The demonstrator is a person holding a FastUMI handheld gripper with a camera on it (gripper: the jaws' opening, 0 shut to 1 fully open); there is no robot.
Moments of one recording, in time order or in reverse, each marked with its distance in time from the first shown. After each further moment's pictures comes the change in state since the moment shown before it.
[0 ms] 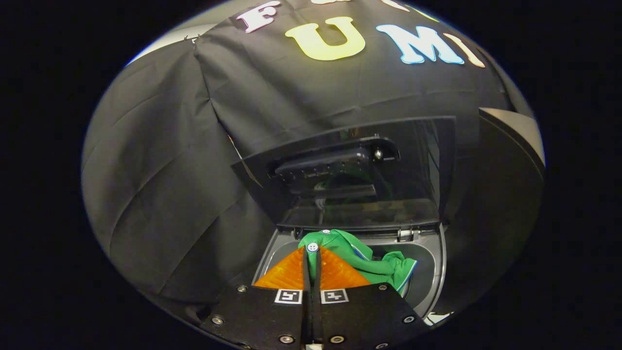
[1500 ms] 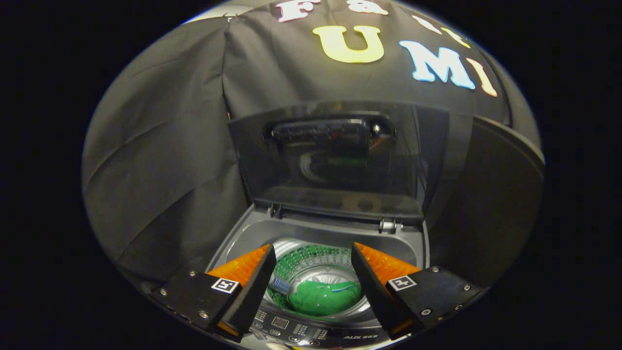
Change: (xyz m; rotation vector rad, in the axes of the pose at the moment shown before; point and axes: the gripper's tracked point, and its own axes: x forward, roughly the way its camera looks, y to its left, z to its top) arm 0.007 -0.002 -0.024 -0.225 -0.098 -0.110
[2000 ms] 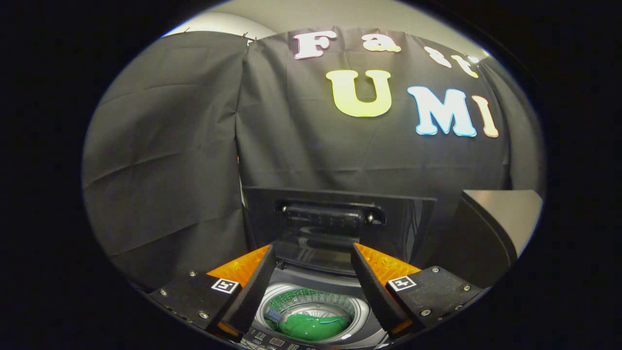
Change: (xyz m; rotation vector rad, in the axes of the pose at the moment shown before) arm -0.030 0.004 0.102 -0.079 -0.259 -0.012
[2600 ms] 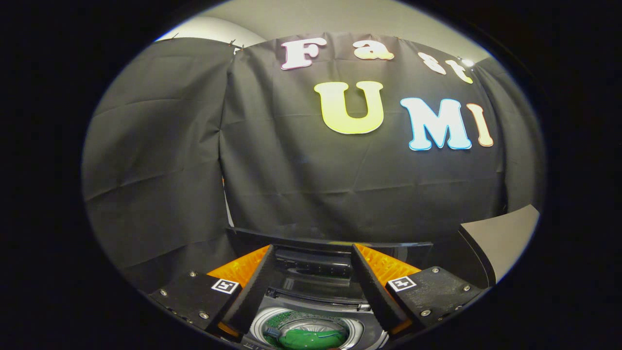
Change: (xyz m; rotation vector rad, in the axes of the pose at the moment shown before) arm 0.040 -0.017 0.064 0.043 -0.041 -0.073
